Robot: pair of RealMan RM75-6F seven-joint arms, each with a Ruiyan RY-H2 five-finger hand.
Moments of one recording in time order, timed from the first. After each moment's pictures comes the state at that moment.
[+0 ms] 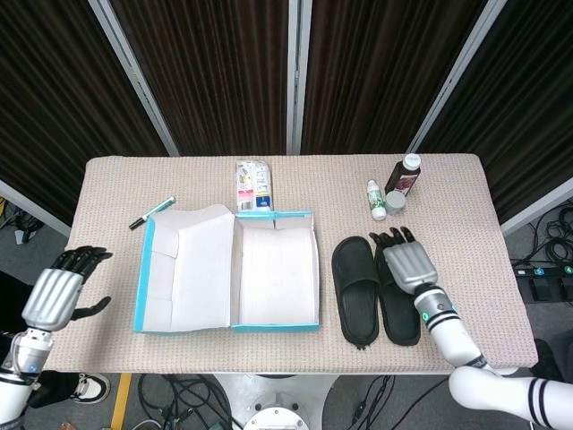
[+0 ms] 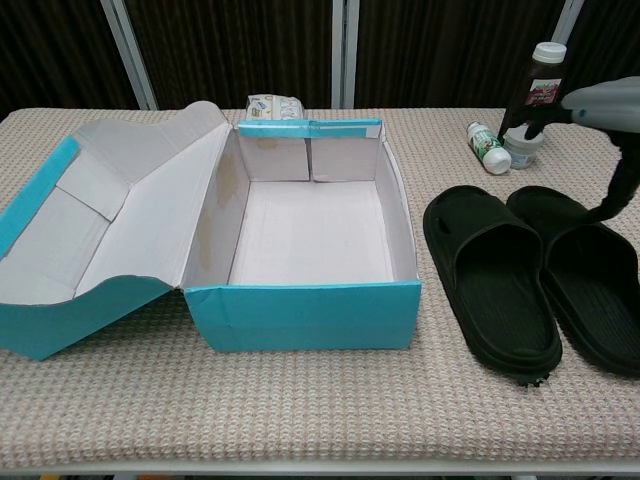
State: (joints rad) left arm -0.23 -1.16 -0.02 -1.53 1.57 1.42 -0.04; right arm 0.71 -1.23 0.16 -1.86 -0.70 0.96 -0.79
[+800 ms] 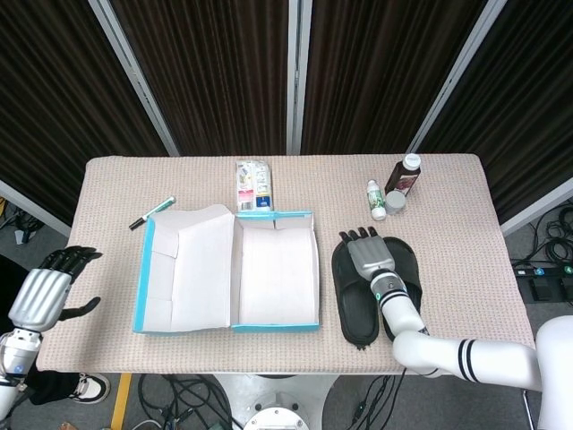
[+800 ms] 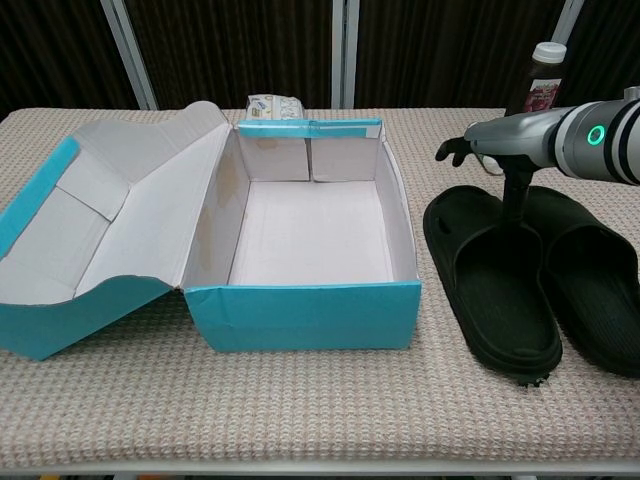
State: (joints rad) left arm -0.23 -1.12 -0.01 -1.50 1.58 1.41 -0.09; right arm 1.00 -1.43 0.16 -1.69 -0.28 0.95 -0.90
